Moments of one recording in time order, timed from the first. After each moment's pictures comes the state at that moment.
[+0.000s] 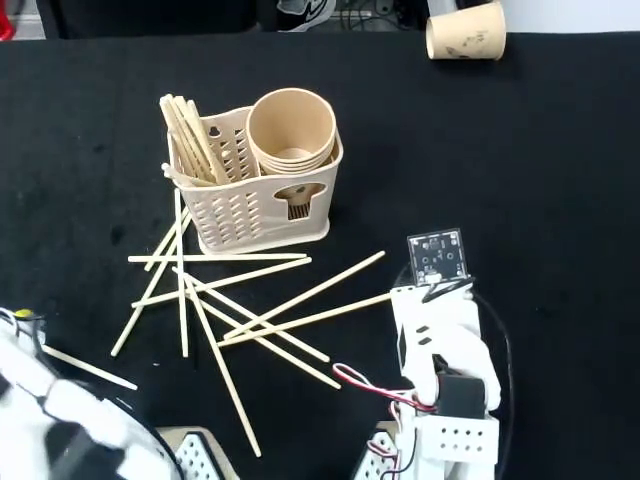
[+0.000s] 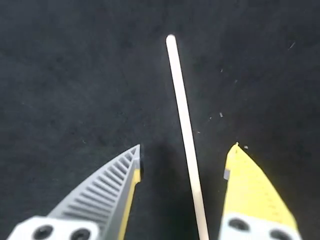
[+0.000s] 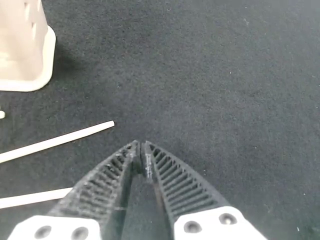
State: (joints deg) left arm -65.0 -33.1 63.1 42.0 -1.6; right arm 4.4 -103.1 96.7 51.7 17.3
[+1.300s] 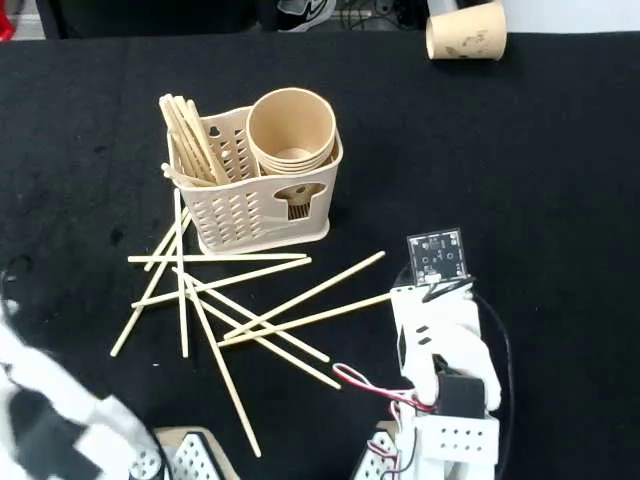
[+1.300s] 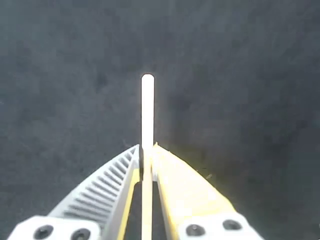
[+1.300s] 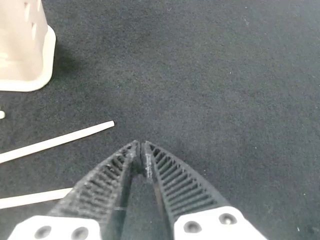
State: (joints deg) left arm -60.6 -22.6 43.4 50.3 4.4; right arm 4.4 -103.1 96.7 51.7 17.3
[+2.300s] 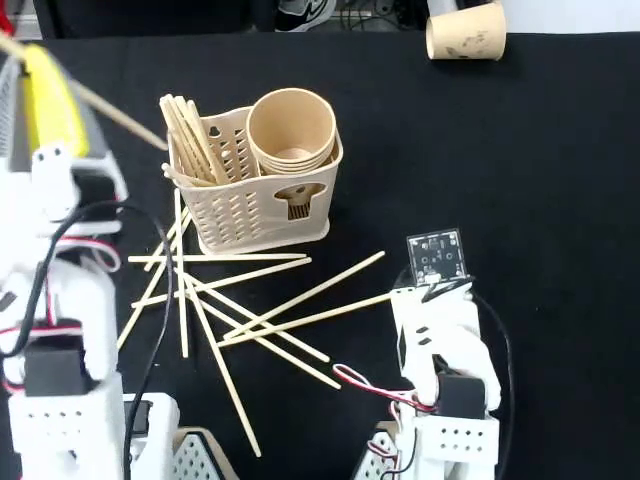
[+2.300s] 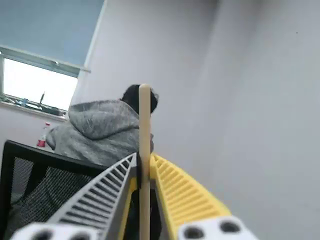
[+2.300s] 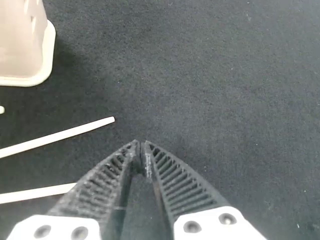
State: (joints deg) left arm -8.5 -65.4 43.6 3.7 15.0; right arm 4.4 -103.1 96.7 52.5 17.3
